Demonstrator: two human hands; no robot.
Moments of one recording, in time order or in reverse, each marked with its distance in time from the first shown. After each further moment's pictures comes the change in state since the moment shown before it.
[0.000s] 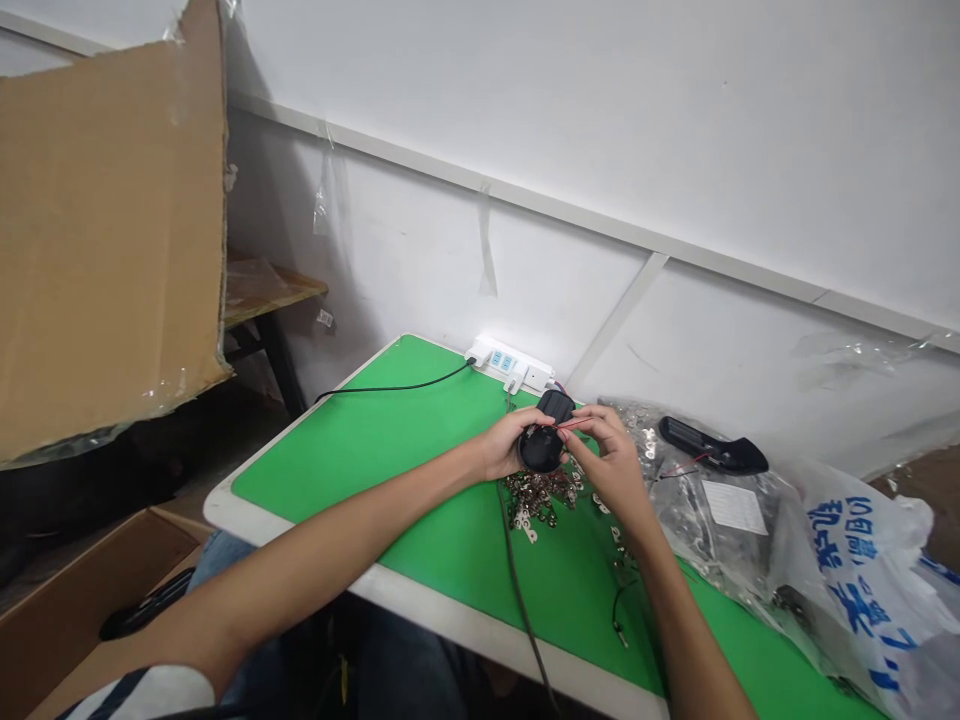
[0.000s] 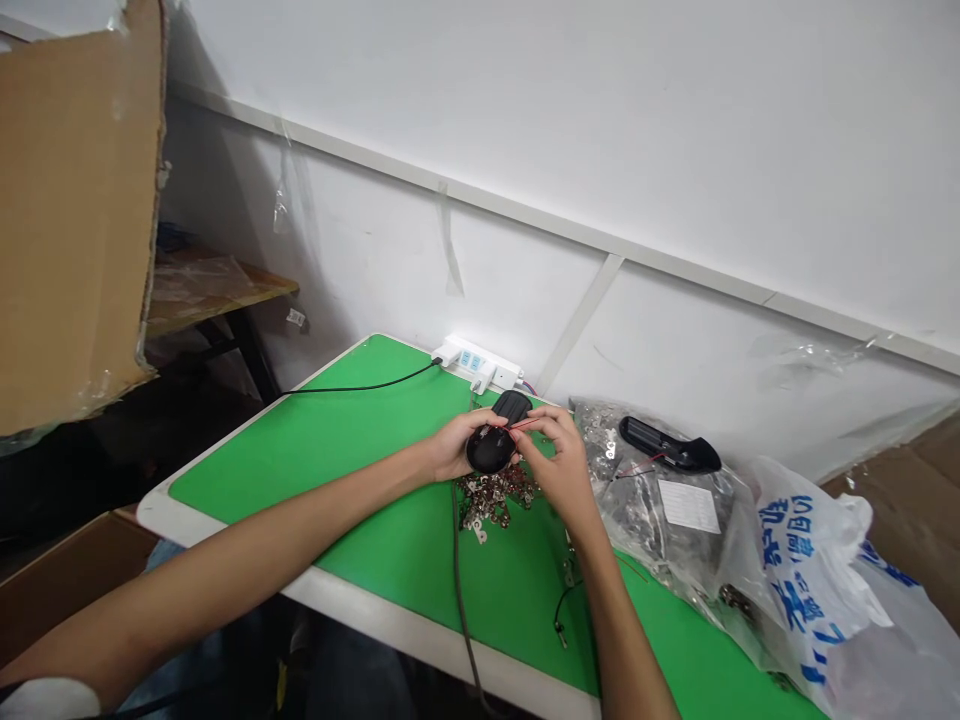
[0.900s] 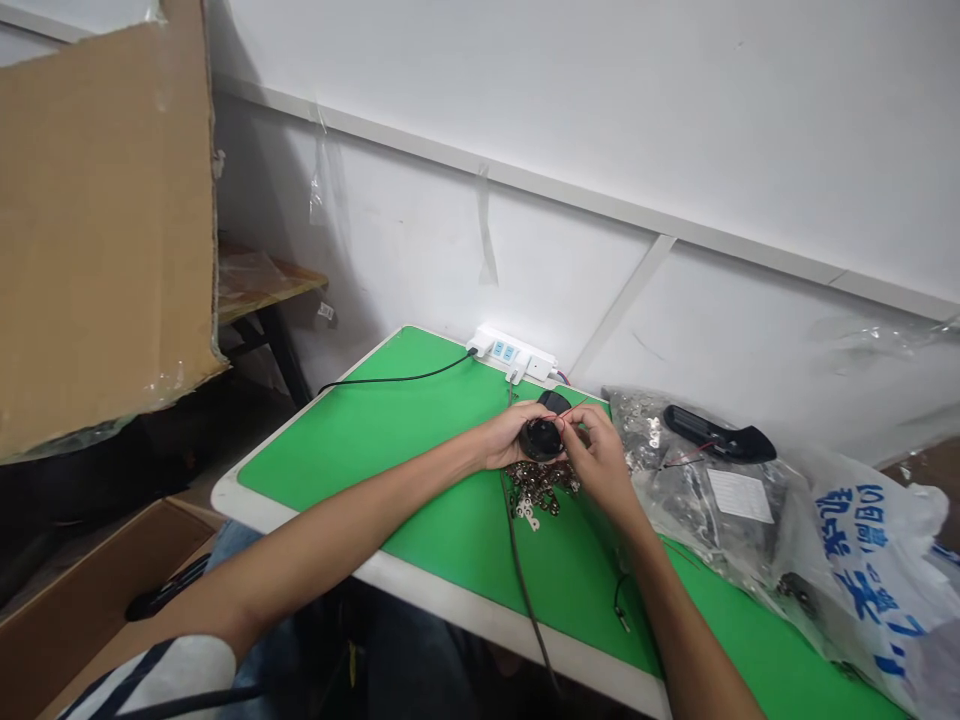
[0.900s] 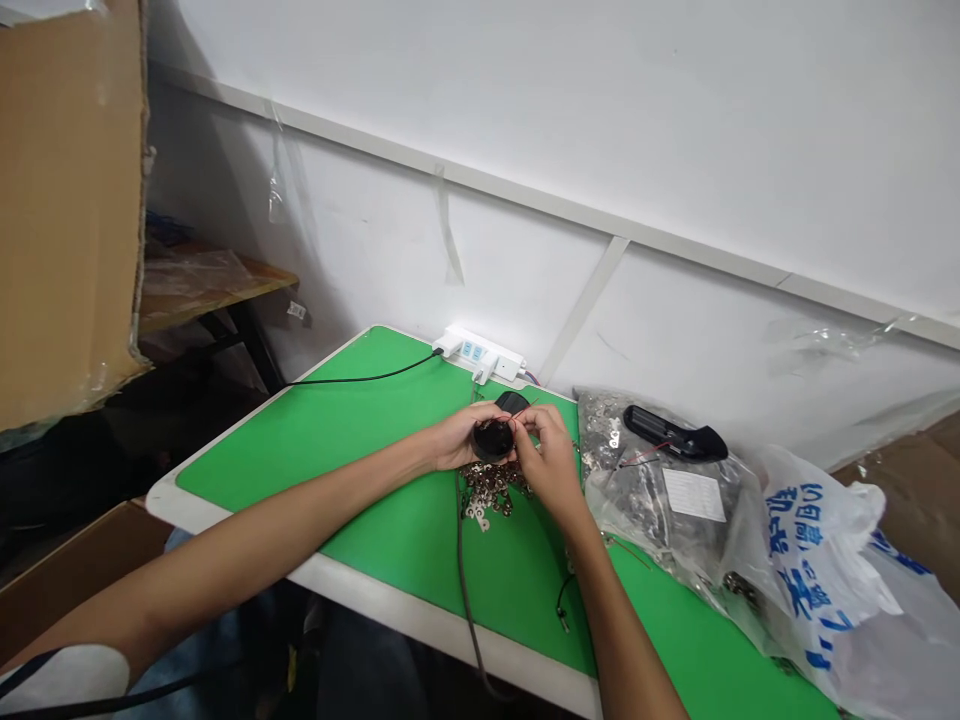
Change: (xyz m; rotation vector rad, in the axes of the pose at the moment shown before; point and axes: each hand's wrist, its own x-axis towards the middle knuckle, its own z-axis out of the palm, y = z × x) left_hand -0.003 0.002 0.004 0.105 0.104 -0.061; right_hand -0.009 -0.006 0.015 -0.010 -0.051 0.060
